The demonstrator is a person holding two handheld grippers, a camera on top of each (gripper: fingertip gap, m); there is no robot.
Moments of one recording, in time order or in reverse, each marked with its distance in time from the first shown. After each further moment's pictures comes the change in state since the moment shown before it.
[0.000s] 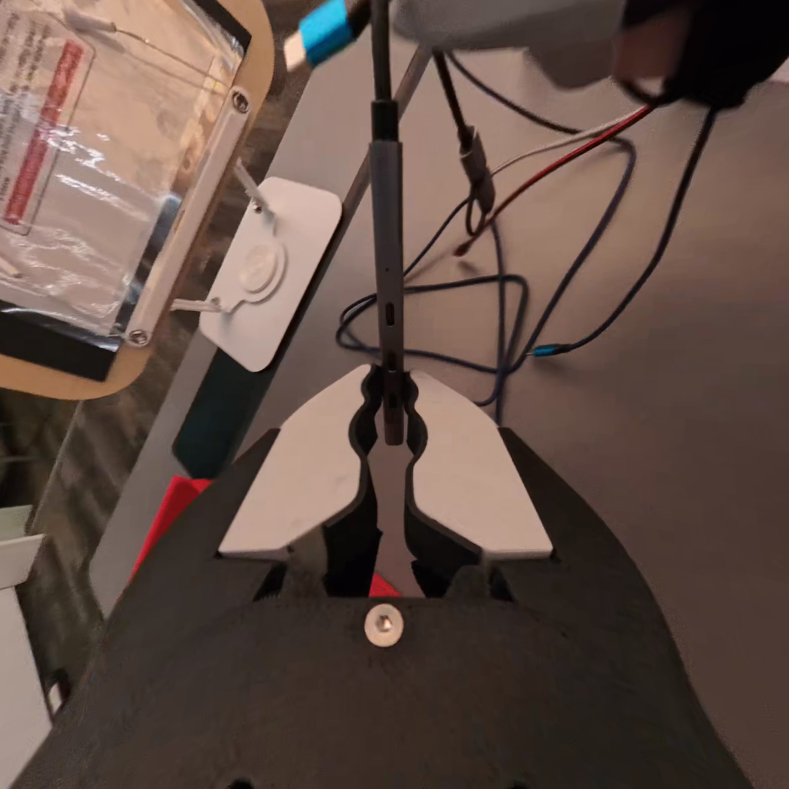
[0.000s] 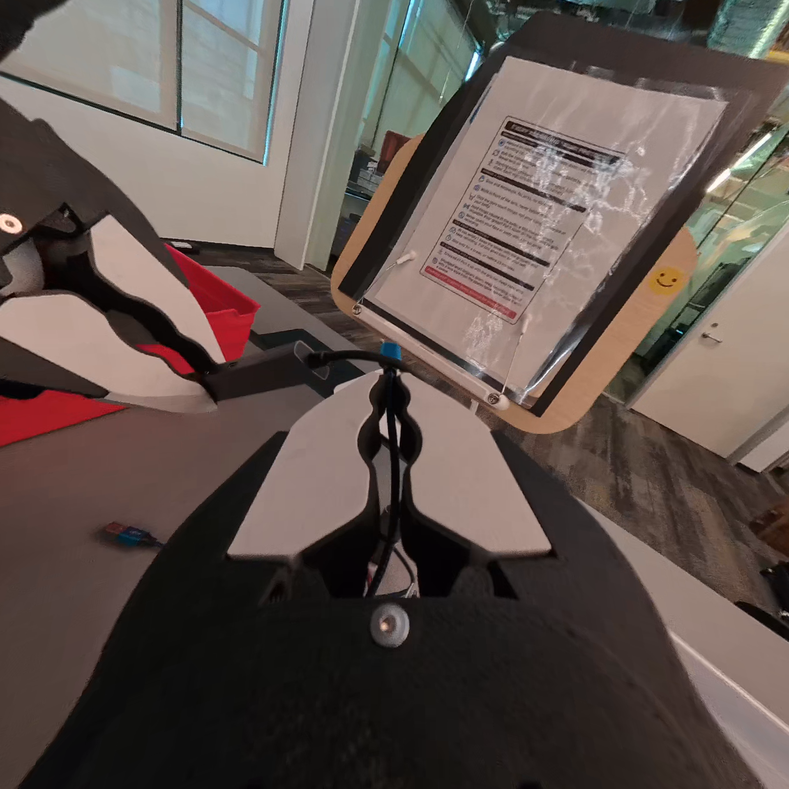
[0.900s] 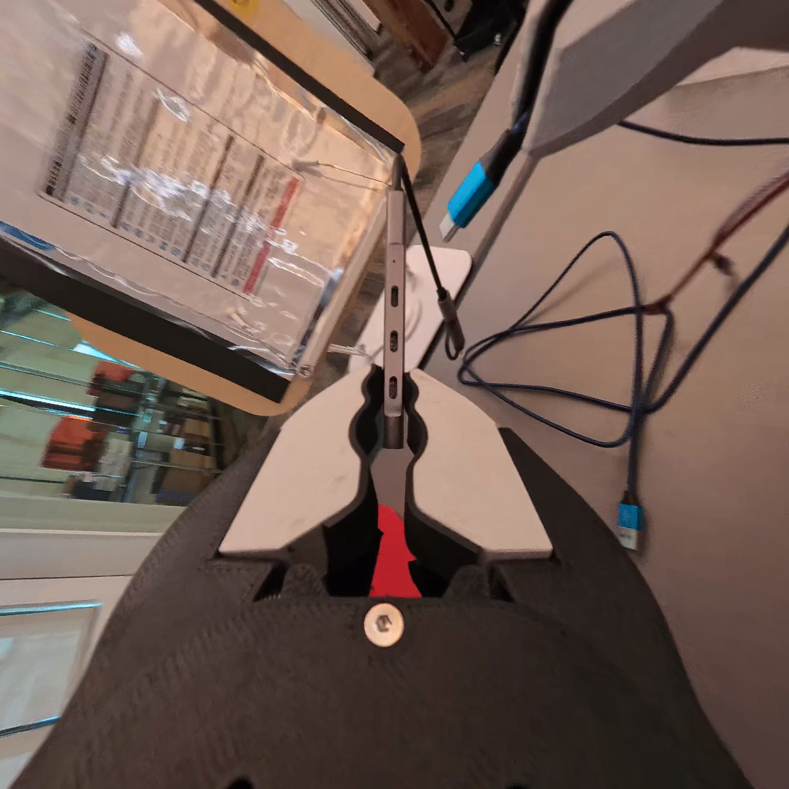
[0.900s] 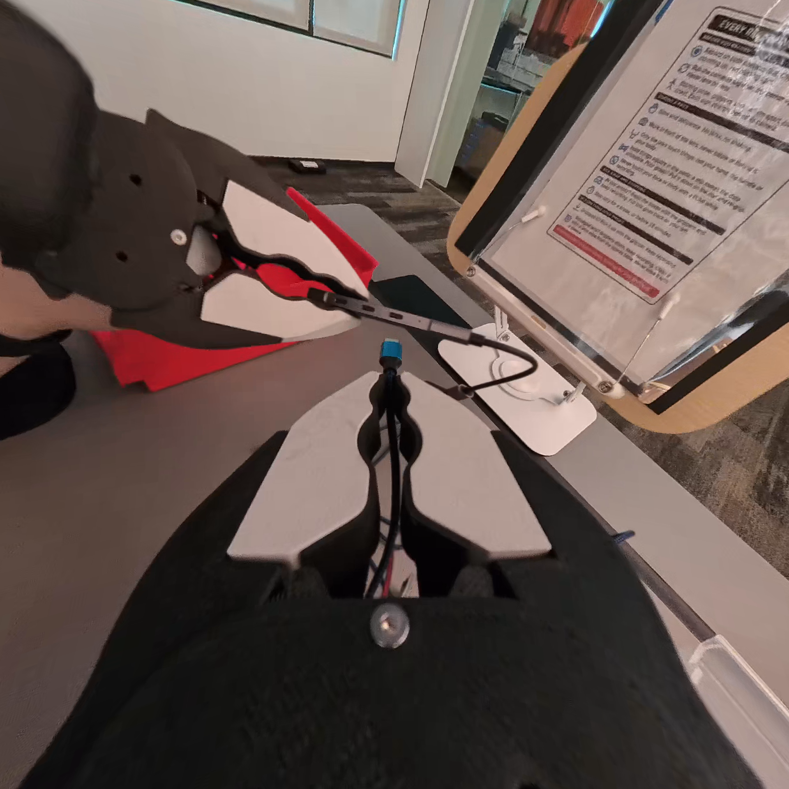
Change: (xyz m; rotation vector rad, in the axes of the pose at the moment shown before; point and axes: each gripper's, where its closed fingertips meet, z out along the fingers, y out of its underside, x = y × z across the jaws) left arm -0.040 -0.018 -0.021 0.158 -0.372 0.174; right arm -0.042 -0.020 -0.017 -0.213 -0.319 0.063
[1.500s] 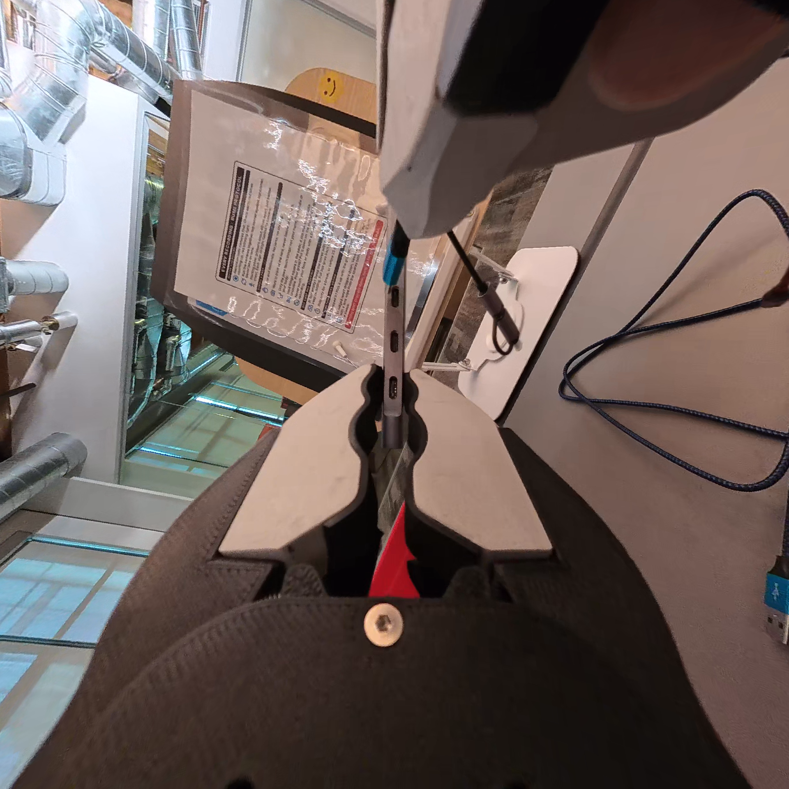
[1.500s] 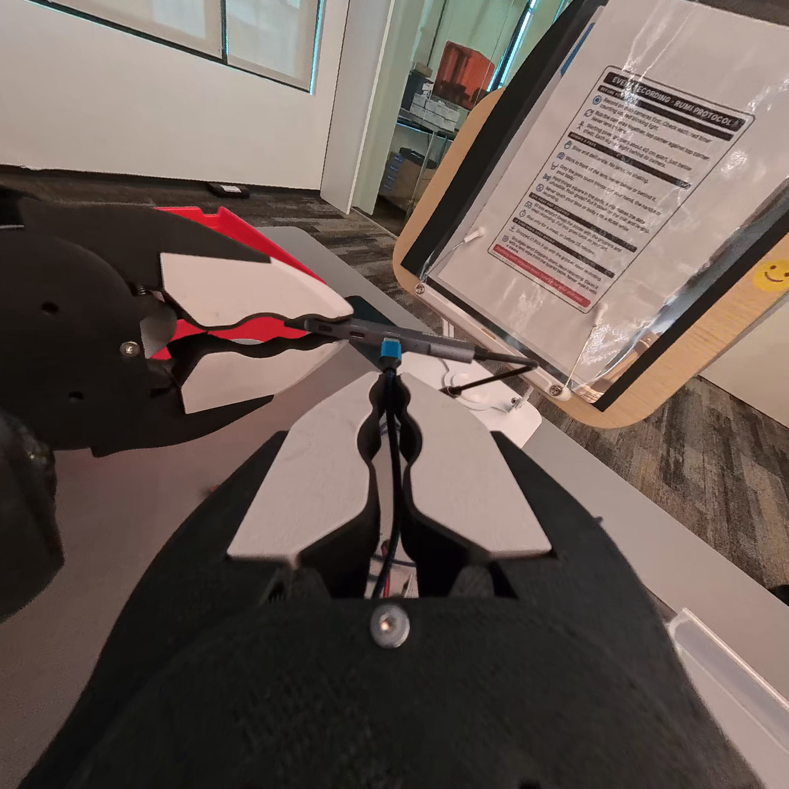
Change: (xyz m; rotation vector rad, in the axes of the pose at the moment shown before) left arm -0.004 -0.017 0.002 0.022 -0.329 0.248; right arm 0.006 -0.001 0.011 0.064 0.196 -0.029
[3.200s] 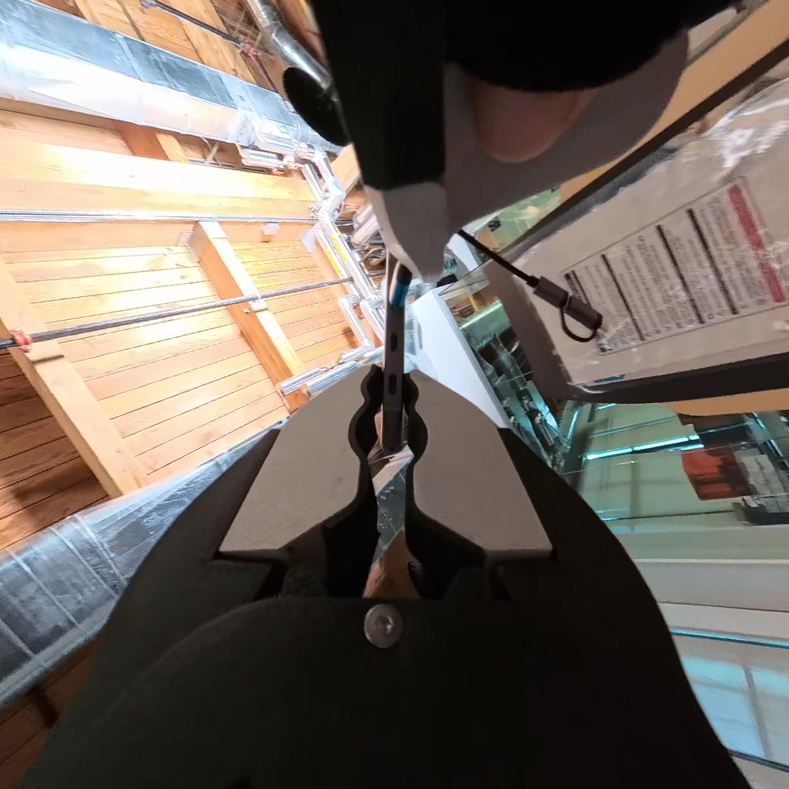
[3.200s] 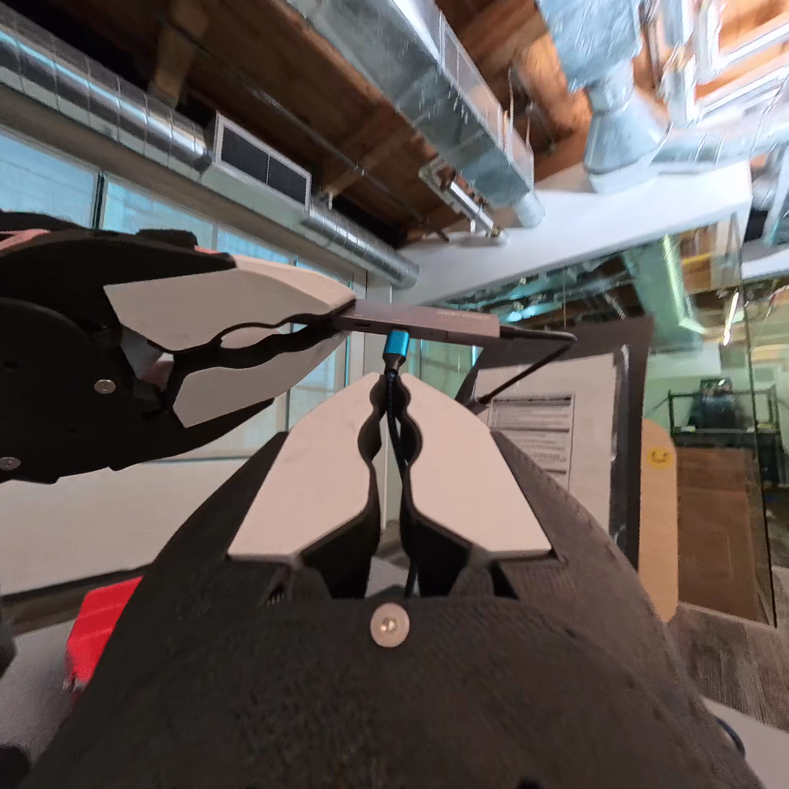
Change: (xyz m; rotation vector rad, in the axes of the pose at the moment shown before) left arm -0.129 -0.170 -0.088 0.154 -0.481 1.040; right arm 0.042 -0.104 -0.120 0.860 0.054 0.303
